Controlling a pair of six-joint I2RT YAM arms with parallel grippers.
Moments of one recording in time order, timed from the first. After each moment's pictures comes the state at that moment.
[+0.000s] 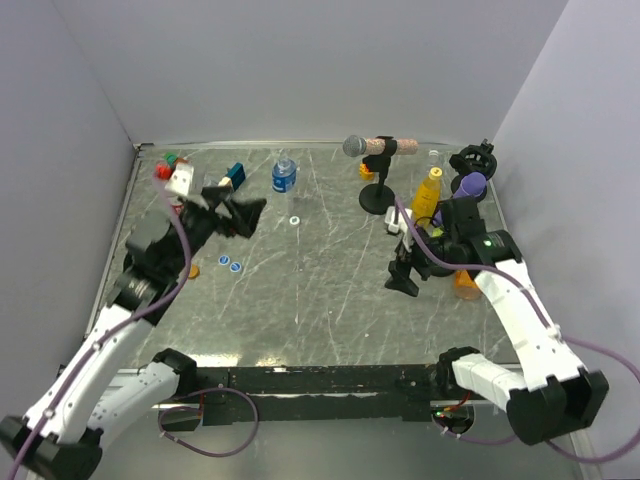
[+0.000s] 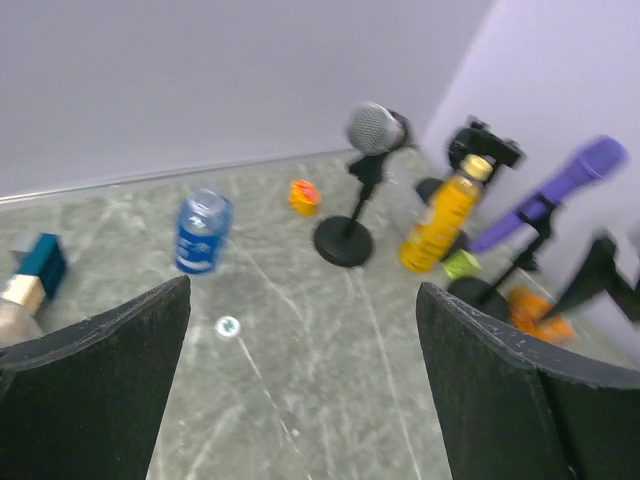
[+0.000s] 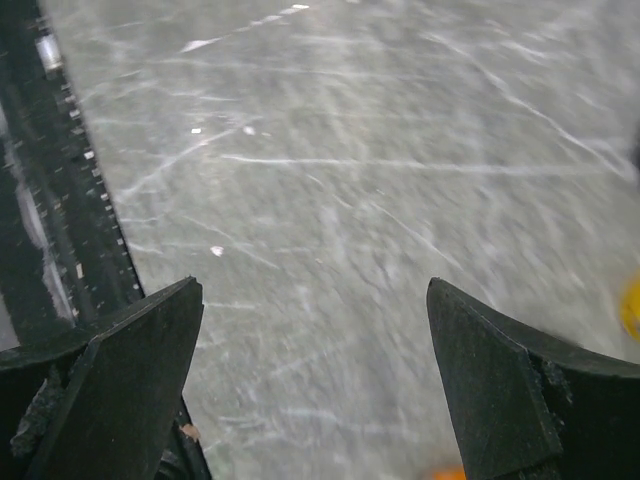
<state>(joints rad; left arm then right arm) -0.44 0.84 0.93 -0.01 0.08 -0.28 0.23 1.07 1.05 -0.99 -0.73 -0.80</state>
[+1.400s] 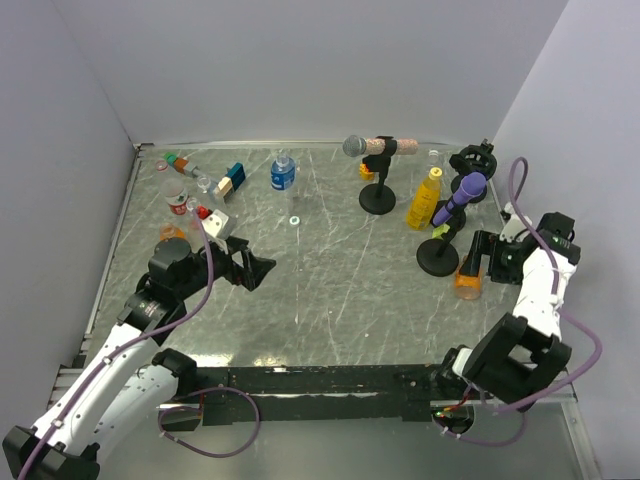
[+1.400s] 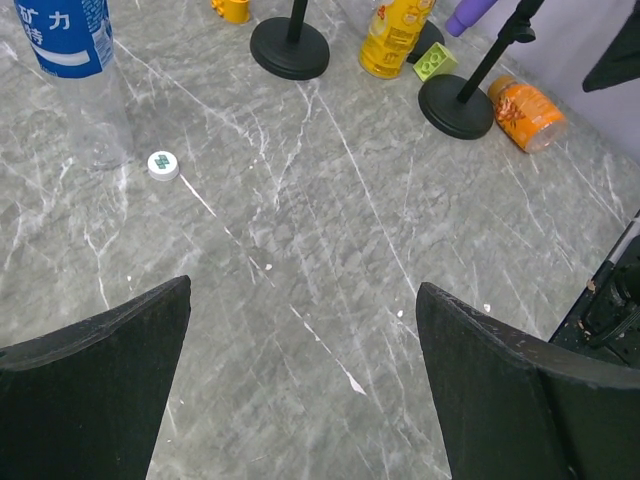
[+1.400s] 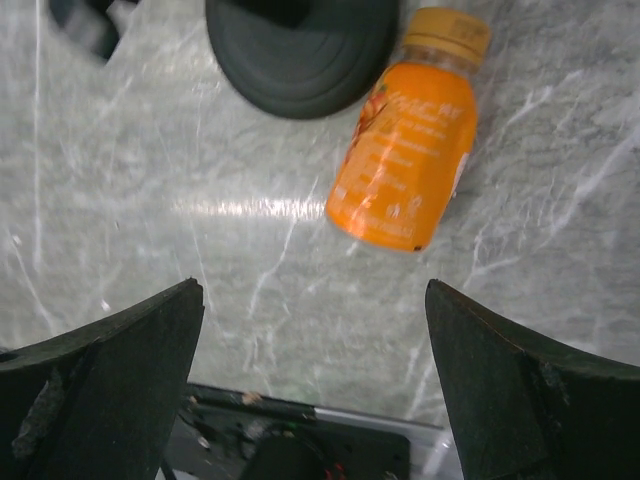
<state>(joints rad) -0.44 0.67 0.62 -0.15 0.34 -0.18 -0.61 1.20 0.99 -1.00 -0.48 -0.40</state>
